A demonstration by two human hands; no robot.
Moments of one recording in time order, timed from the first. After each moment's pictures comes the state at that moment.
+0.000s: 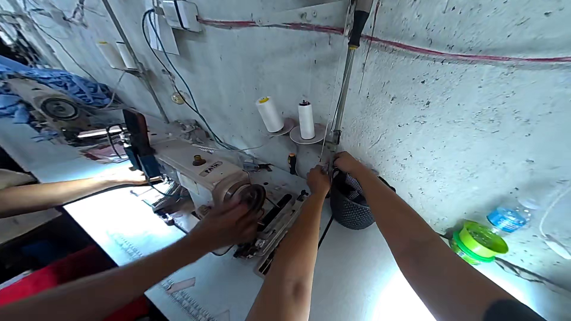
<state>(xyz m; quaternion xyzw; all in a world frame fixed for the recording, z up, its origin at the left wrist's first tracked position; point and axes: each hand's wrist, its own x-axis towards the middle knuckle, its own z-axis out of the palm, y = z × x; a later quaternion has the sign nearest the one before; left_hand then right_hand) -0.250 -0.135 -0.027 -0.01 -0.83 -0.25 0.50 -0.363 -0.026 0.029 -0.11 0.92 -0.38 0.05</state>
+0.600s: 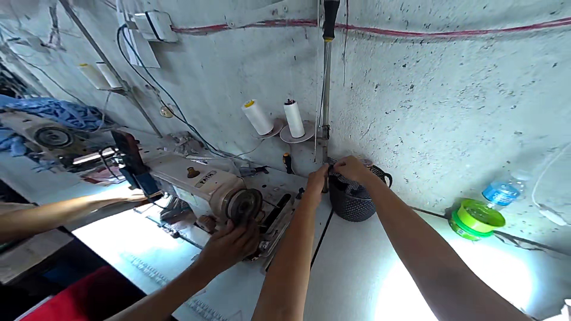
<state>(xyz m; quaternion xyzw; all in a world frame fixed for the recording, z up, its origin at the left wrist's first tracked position) -0.264 -0.147 -0.012 0.04 -0.71 -0.70 -0.02 -0.288 0.002 0.028 -0.11 0.91 -0.39 0.02</state>
